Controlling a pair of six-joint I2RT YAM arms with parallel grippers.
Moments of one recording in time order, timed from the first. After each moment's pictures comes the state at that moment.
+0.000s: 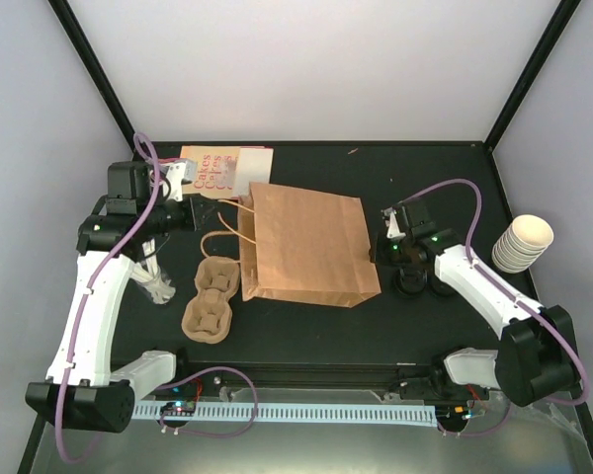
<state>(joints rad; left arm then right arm) -0.05 1.08 1.29 -0.90 0.63 -0.24 0.38 1.29 0.87 -0.58 -0.21 0.47</state>
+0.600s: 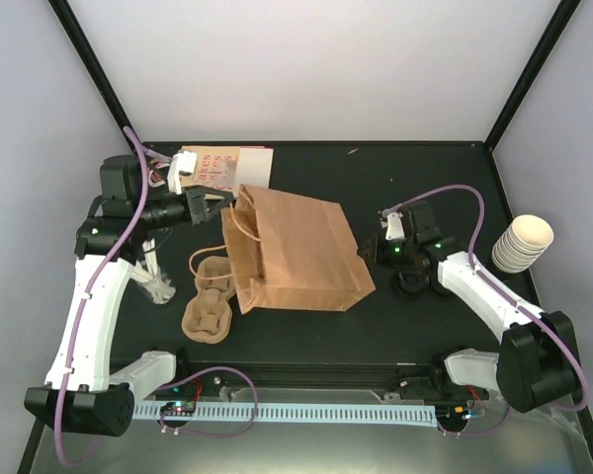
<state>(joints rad) -0.04 1.07 1.29 -0.78 0.88 -0.34 0.35 1.25 0.79 -0.45 -0.44 0.48</state>
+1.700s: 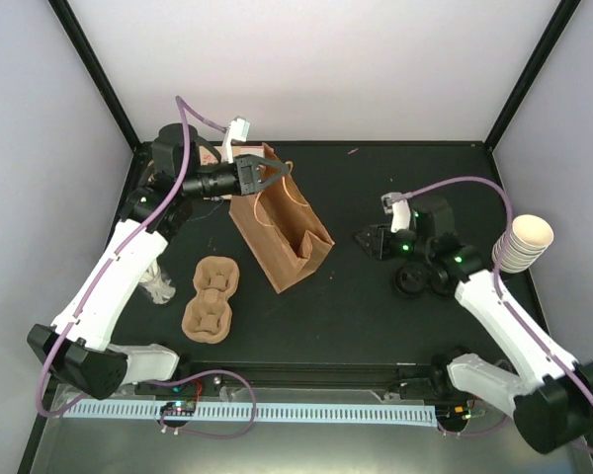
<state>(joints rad) -0.39 1.27 1.43 -0.39 0.79 -0.69 0.40 1.08 0.83 -0.42 -0.46 0.39</state>
